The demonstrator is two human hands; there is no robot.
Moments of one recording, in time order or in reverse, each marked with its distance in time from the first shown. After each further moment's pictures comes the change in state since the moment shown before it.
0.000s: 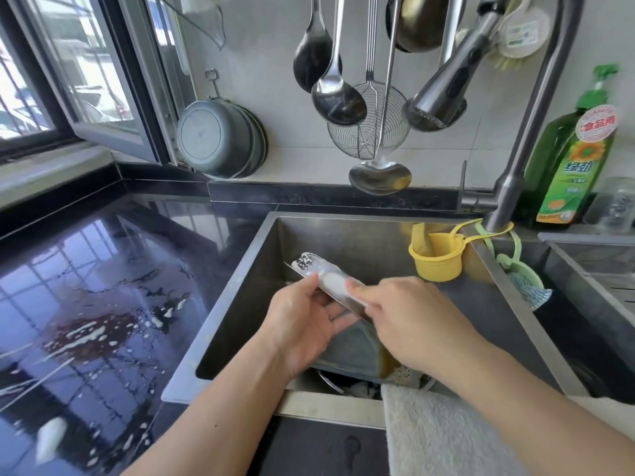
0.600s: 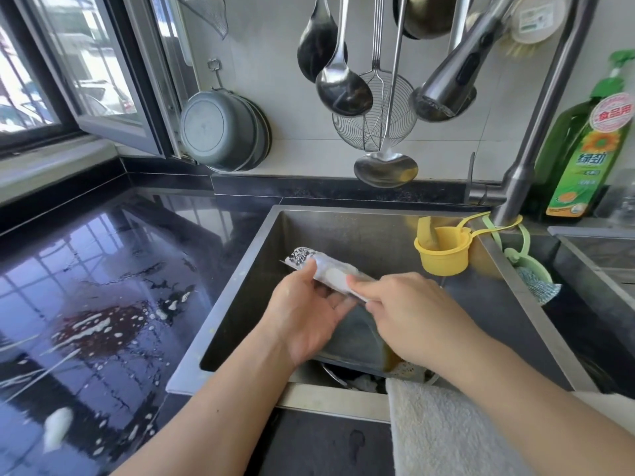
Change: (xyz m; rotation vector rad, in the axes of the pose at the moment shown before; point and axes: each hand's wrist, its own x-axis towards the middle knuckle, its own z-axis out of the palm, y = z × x) left_hand -0.002 0.005 0.003 -0.133 0.038 0.006; right_hand 0.004 0.001 0.006 0.028 -0.001 0.005
